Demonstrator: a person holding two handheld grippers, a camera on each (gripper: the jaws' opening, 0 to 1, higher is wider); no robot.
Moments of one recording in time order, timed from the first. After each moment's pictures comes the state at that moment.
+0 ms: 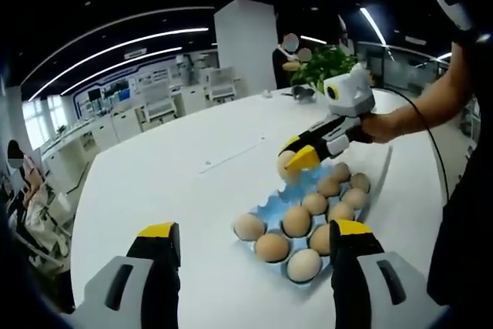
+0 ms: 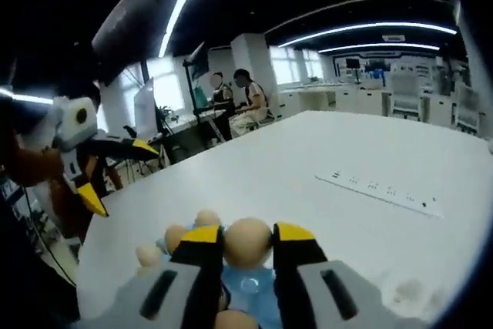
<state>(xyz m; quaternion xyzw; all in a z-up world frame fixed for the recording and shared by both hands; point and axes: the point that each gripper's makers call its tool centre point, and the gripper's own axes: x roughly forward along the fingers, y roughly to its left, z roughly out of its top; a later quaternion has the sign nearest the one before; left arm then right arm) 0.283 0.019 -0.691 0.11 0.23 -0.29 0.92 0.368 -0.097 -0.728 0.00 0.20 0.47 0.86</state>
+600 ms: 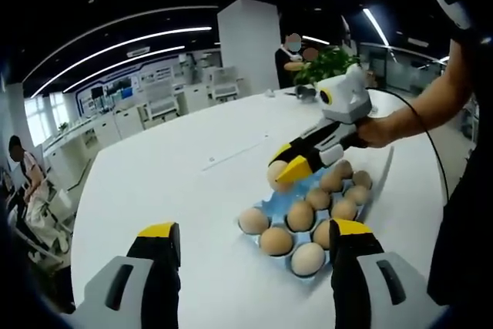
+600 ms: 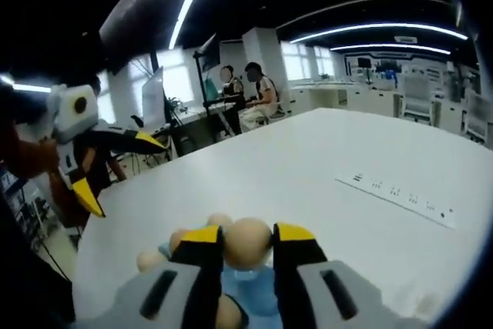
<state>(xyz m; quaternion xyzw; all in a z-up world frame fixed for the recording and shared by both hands) 0.281 0.030 -0.695 0.11 0.23 -0.29 0.92 0.361 -0.053 -0.737 -0.03 0.20 0.51 0.84</state>
